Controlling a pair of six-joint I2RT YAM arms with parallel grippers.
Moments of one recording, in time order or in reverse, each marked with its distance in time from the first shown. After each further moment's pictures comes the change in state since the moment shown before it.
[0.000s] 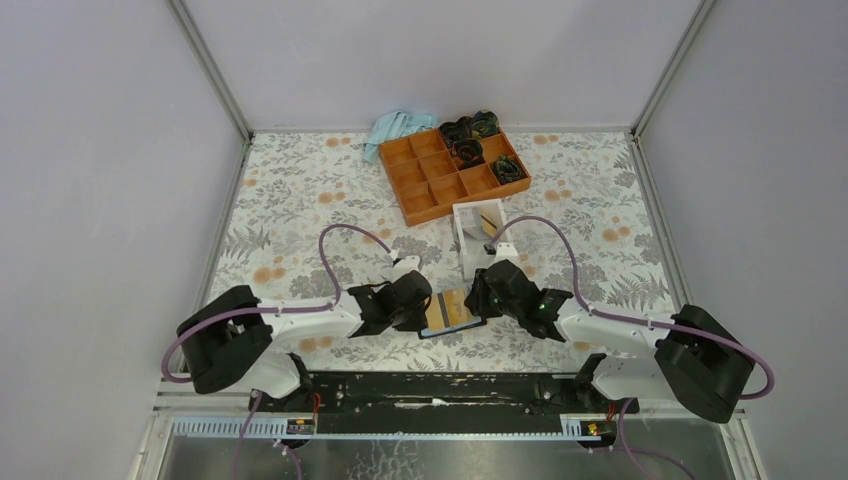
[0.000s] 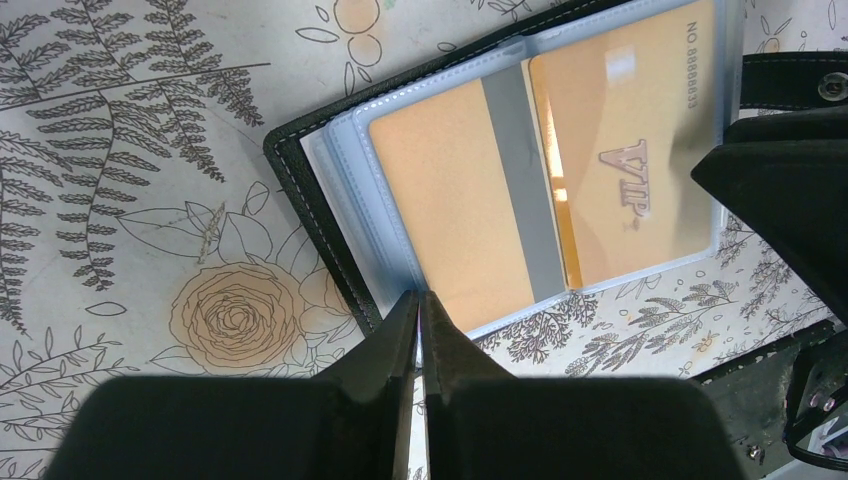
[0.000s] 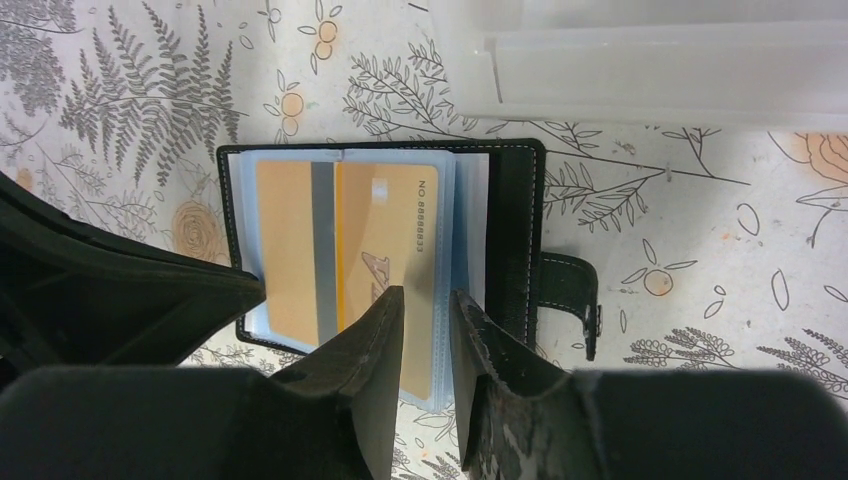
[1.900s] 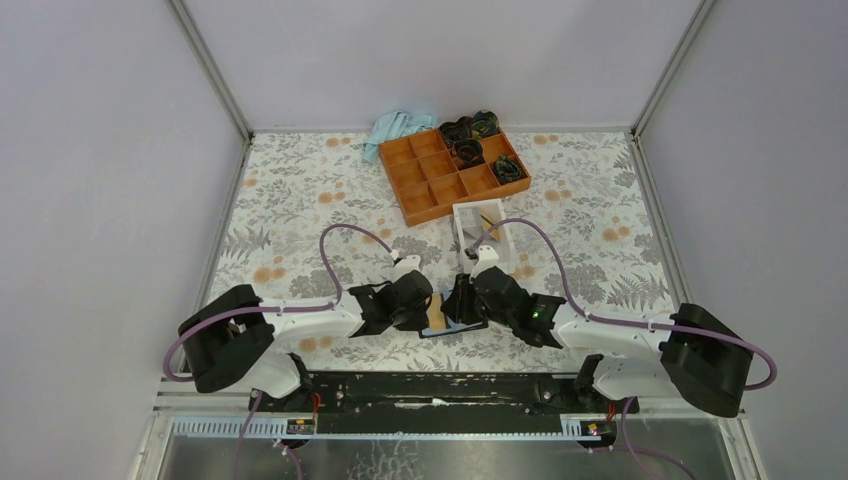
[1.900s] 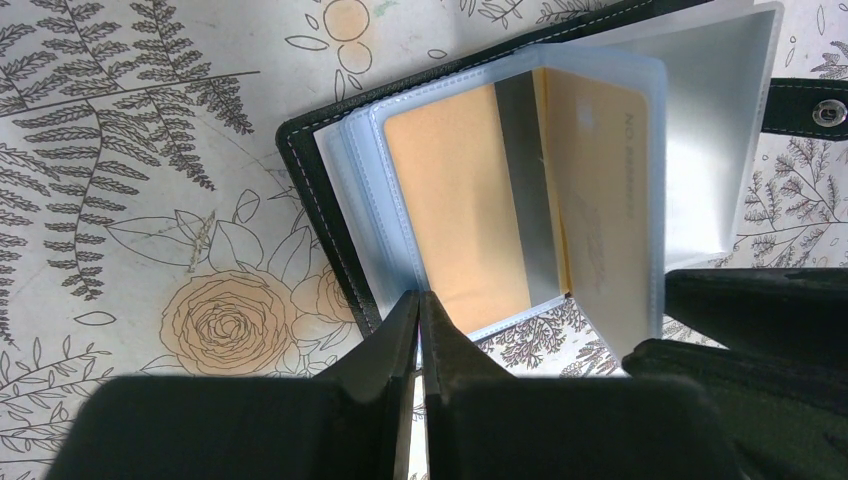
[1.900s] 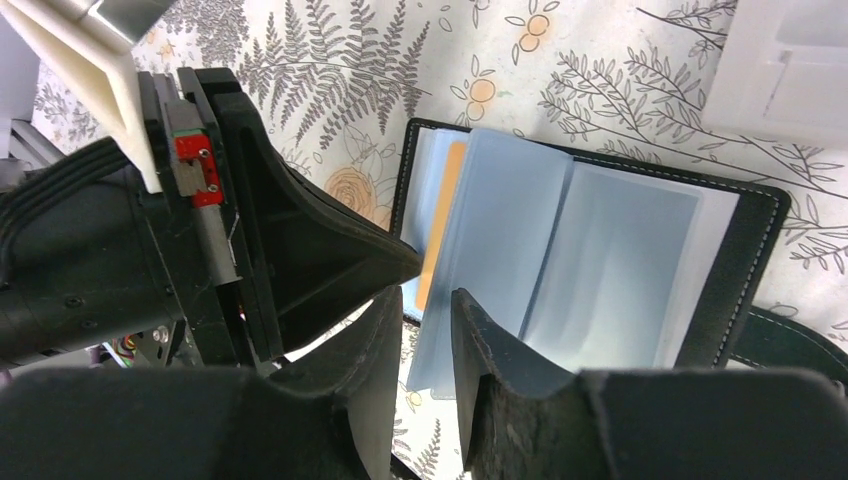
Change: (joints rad) left arm 0.000 0.009 0.002 0.016 0.000 0.000; right arm 0.132 -0.012 0.027 0.108 -0.036 0.021
